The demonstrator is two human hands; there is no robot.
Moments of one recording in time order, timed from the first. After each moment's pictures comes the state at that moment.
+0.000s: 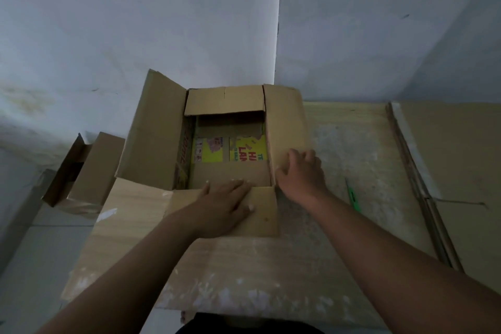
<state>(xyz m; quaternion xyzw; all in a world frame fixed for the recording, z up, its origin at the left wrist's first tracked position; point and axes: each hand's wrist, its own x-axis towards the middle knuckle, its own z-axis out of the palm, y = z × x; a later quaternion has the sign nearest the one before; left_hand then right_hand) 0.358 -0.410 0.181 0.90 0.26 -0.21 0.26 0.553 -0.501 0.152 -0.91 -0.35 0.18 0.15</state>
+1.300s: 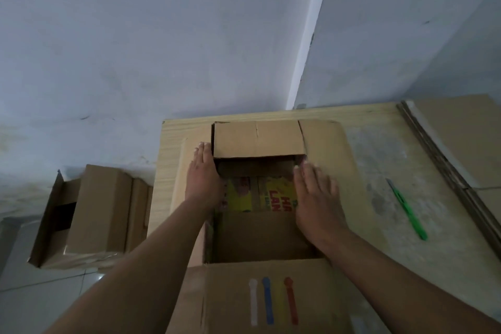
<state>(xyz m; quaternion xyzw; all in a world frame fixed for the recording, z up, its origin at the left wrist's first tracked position) 0.326 -0.198 0.111 0.86 0.41 0.08 0.28 0.440 -0.428 0.126 -0.92 -0.40 0.01 -0.01</state>
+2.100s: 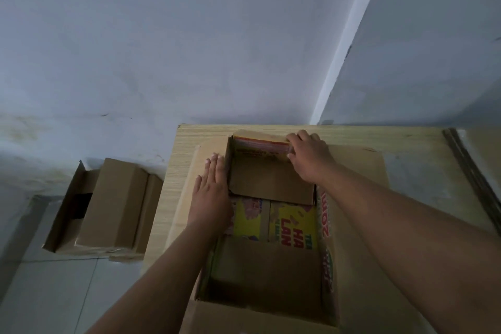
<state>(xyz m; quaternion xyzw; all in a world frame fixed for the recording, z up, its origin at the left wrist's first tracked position) 0.331 -0.196 0.095 0.89 0.40 0.08 0.21 0.582 -0.281 0.129 -0.86 -0.50 0.08 0.02</state>
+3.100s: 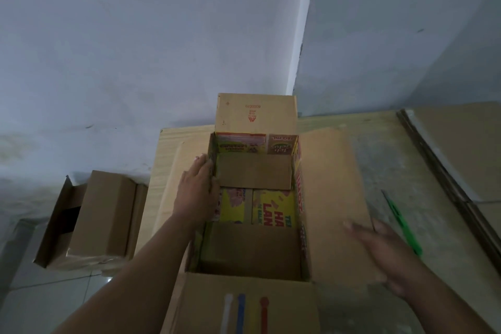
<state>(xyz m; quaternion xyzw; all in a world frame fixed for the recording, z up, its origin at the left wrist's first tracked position) 0.323 -0.214 0.115 0.90 0.34 0.11 0.23 0.481 -0.547 0.177 -0.73 0.02 0.41 0.54</state>
